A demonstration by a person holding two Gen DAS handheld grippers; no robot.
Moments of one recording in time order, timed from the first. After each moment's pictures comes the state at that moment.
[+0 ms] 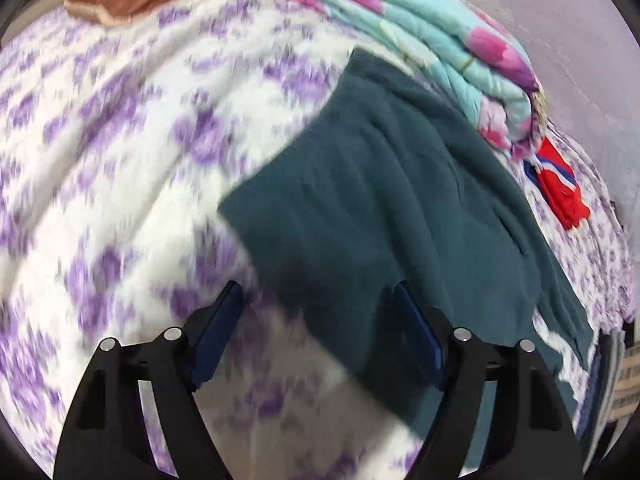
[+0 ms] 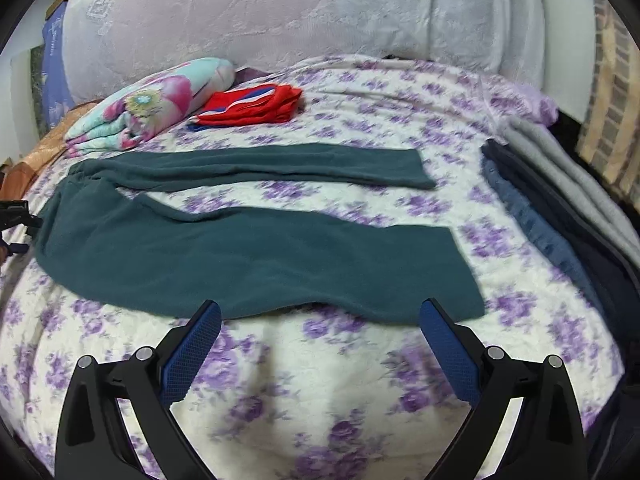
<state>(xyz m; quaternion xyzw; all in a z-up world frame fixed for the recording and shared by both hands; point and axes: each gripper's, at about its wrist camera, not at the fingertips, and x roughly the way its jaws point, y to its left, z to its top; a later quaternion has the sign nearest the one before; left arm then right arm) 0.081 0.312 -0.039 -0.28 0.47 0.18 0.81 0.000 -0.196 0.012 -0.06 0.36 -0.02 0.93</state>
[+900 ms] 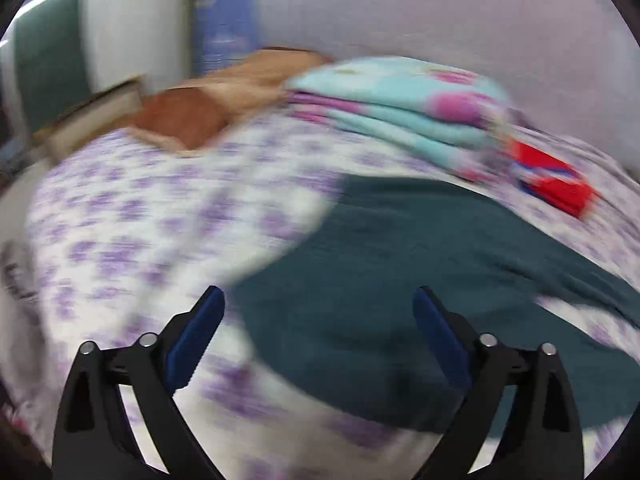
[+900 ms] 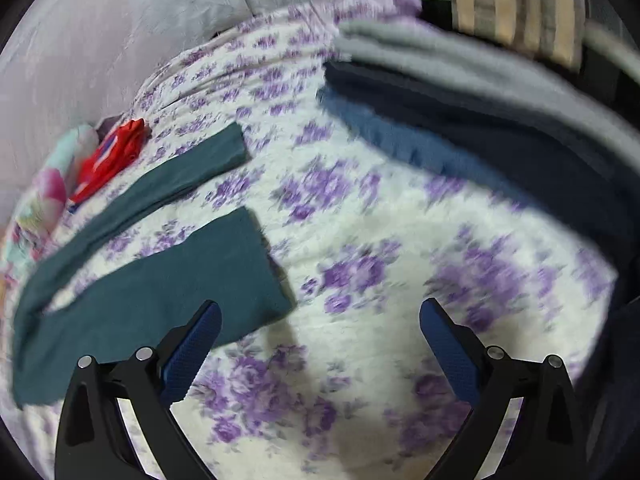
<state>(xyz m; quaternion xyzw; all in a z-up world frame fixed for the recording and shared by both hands) 0.005 0.234 0.029 -0.12 0.37 0.24 0.89 0.024 -0.351 -0.013 0.17 0.42 -0.13 0.88</state>
